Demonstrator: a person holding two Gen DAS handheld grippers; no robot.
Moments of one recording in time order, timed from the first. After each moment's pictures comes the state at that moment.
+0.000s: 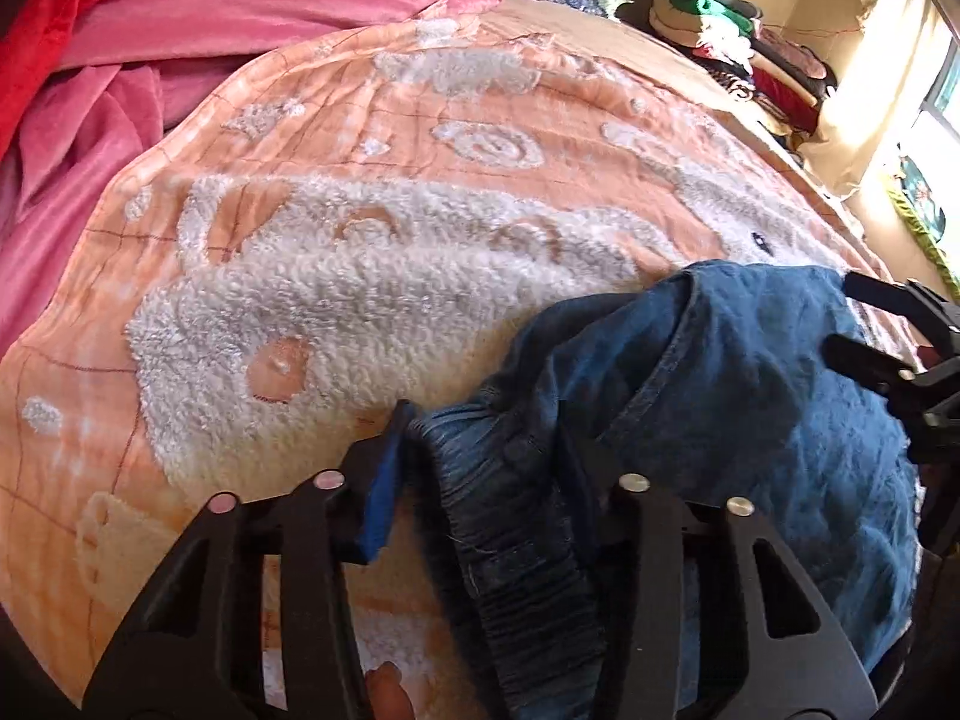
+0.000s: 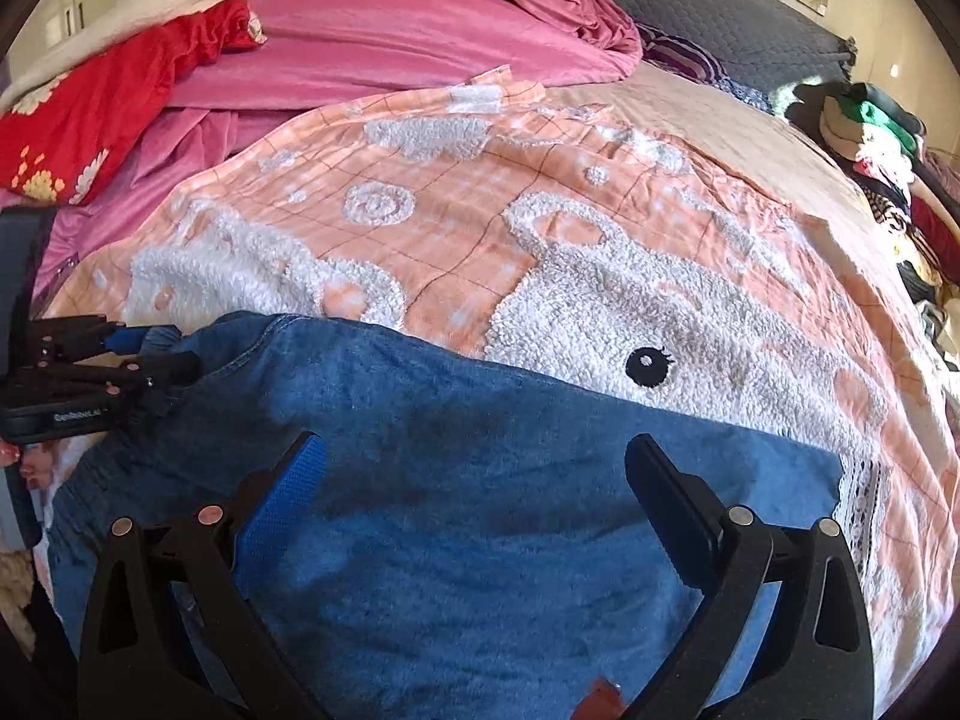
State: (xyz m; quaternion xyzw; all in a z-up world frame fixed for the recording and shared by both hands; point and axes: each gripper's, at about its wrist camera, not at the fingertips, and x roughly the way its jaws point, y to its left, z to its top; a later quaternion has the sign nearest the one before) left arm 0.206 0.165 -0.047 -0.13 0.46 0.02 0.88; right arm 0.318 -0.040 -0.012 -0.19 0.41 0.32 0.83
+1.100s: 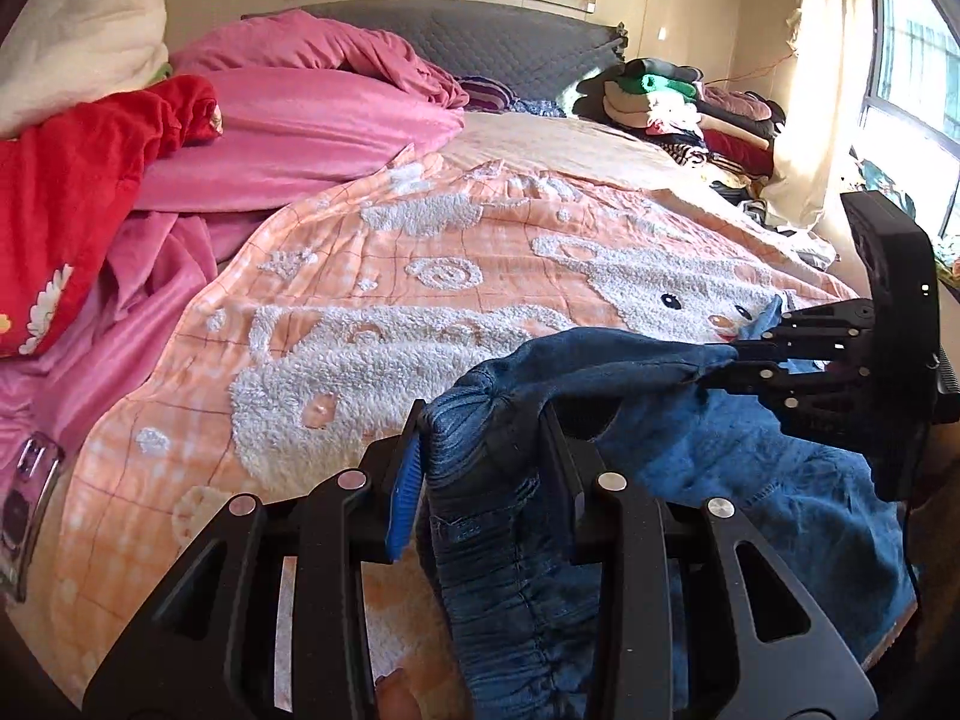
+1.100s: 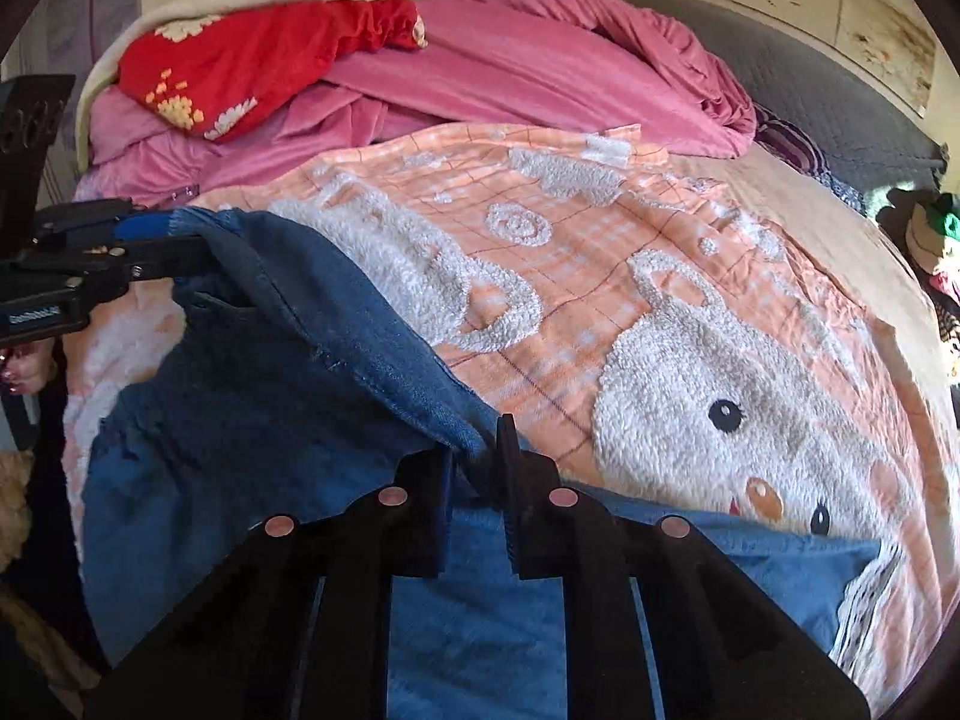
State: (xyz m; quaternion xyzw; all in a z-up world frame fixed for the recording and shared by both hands) left arm 0.125 0.124 0.022 -0.06 0.33 0.02 0.94; right arm 0.255 -0.054 0.005 -0.22 0.35 0.45 0.80
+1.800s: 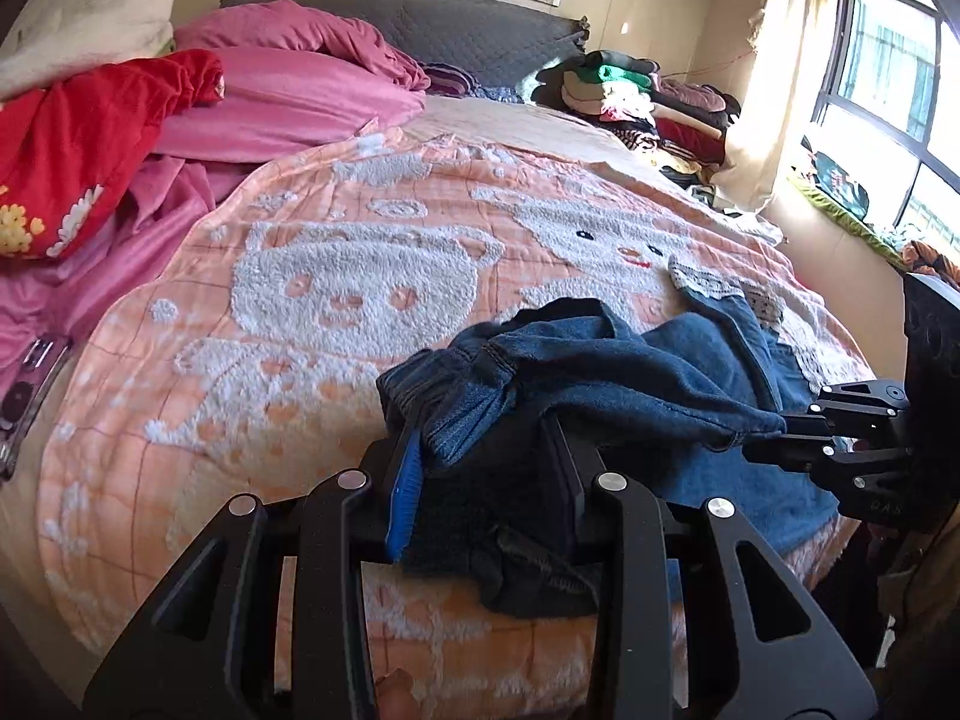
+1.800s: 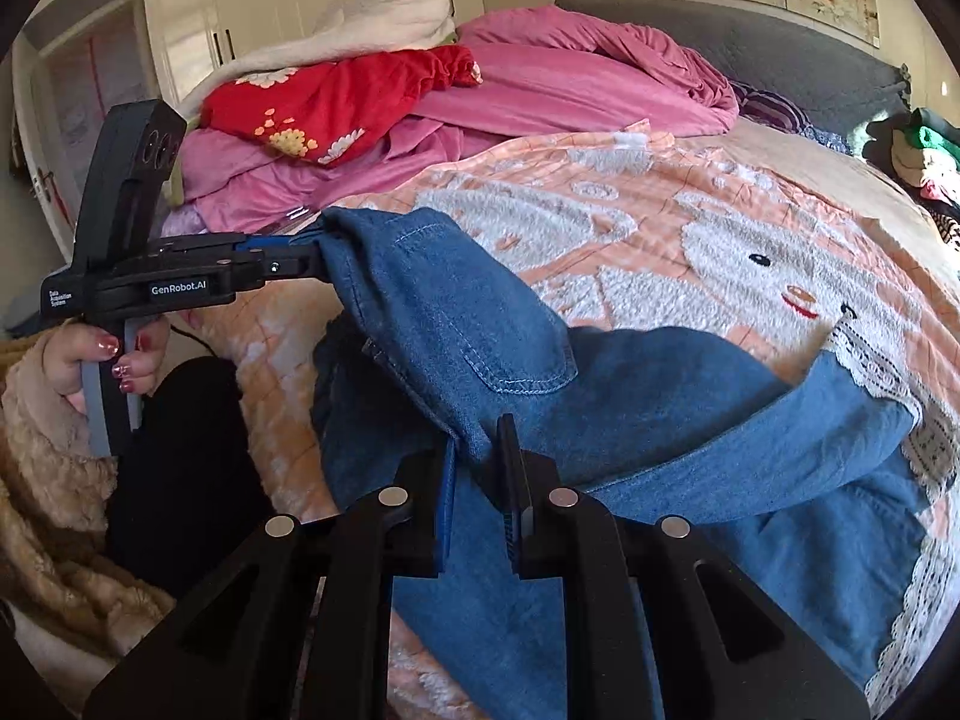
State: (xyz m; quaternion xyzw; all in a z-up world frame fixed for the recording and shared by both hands) left arm 0.017 0.096 0.013 -0.08 0.35 -0.03 0.93; right arm 0.077 -0.125 0.010 -0.12 0.36 0.46 0.80
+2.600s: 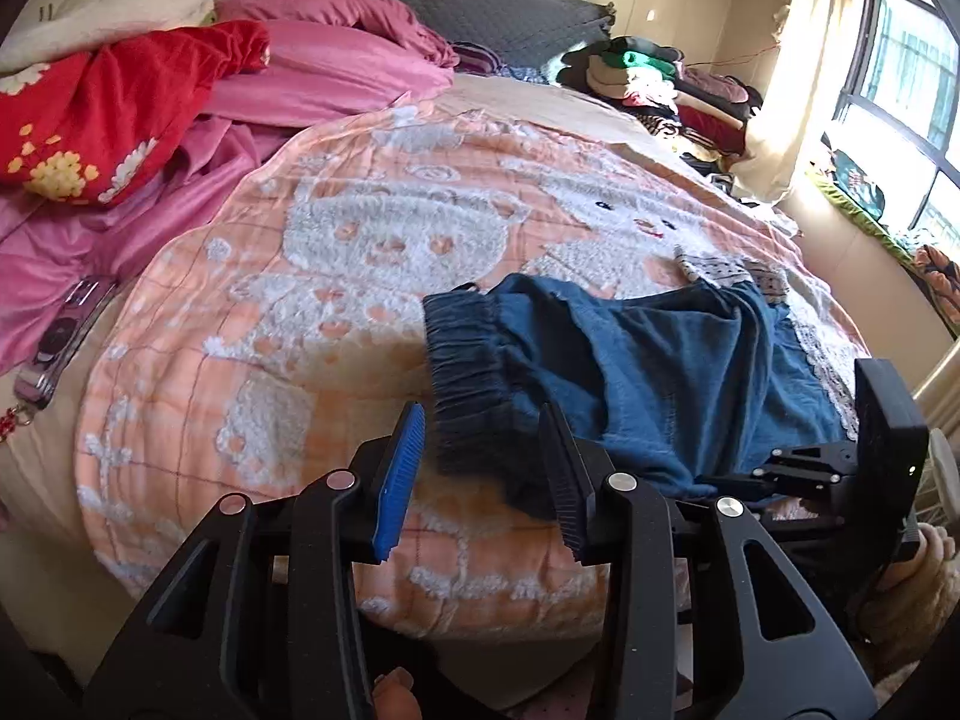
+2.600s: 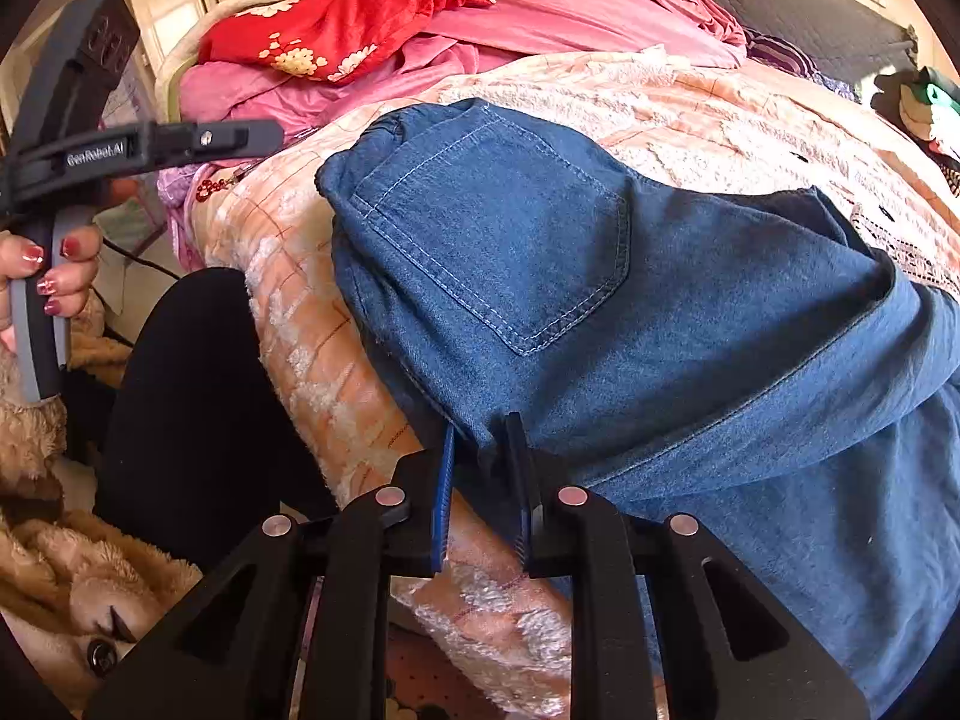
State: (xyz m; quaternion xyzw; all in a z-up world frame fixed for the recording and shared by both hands) left arm -0.023 0.103 0.021 -0.10 0.37 -0.01 0.92; right arm 0.037 -0.109 -0.050 -0.13 0.41 0.45 0.78
